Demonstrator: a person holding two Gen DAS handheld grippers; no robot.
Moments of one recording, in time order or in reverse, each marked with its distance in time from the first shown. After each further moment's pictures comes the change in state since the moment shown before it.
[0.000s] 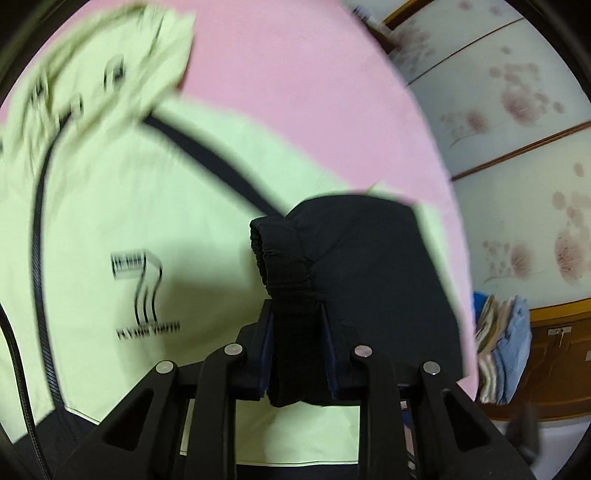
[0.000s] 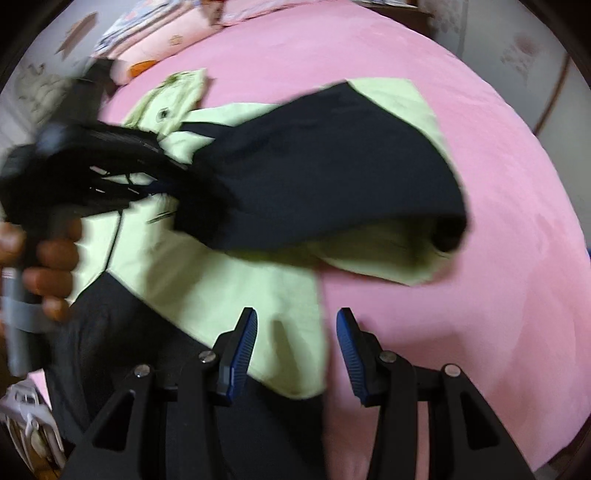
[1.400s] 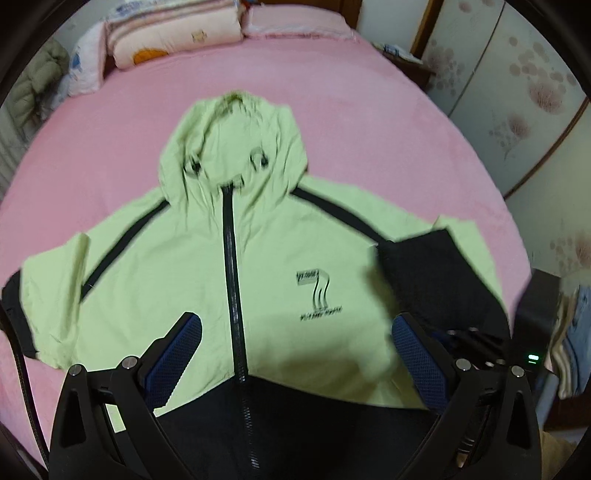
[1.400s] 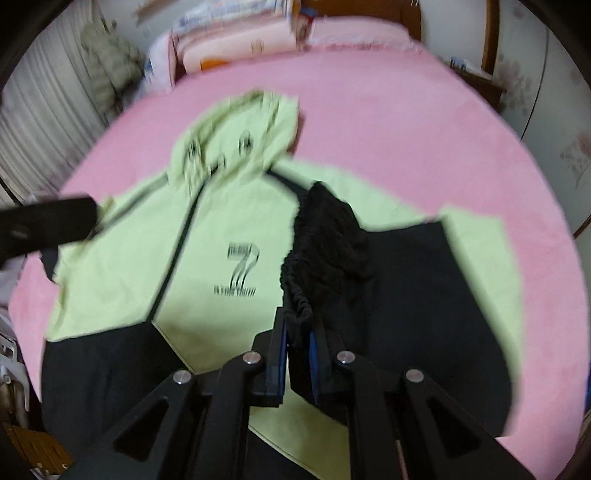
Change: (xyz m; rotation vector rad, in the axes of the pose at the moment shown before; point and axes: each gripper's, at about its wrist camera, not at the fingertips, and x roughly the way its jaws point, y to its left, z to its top) left arm -0.138 0.062 -0.030 0.103 -0.151 0.375; right arm 0.030 0.120 0.057 -0.301 -0.057 0.069
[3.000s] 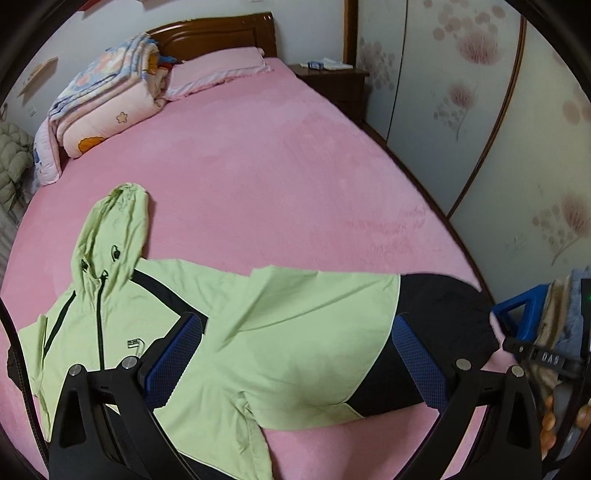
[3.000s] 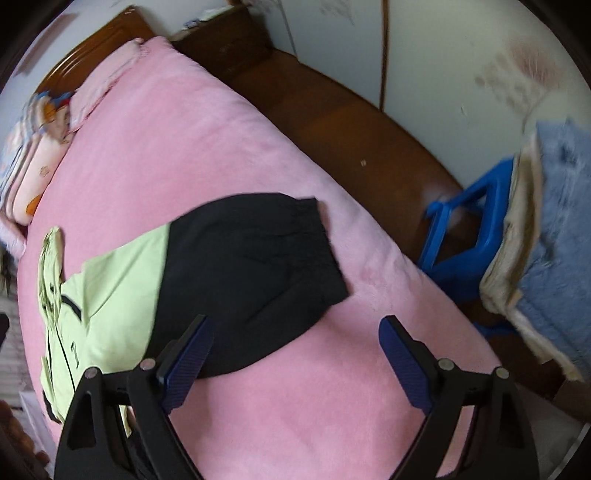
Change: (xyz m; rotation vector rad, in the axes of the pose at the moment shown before) left arm 0.010 -0.342 0.028 0.203 -0.141 0.079; right arm -0.141 -0.430 -0.118 0.768 0.074 -0.175
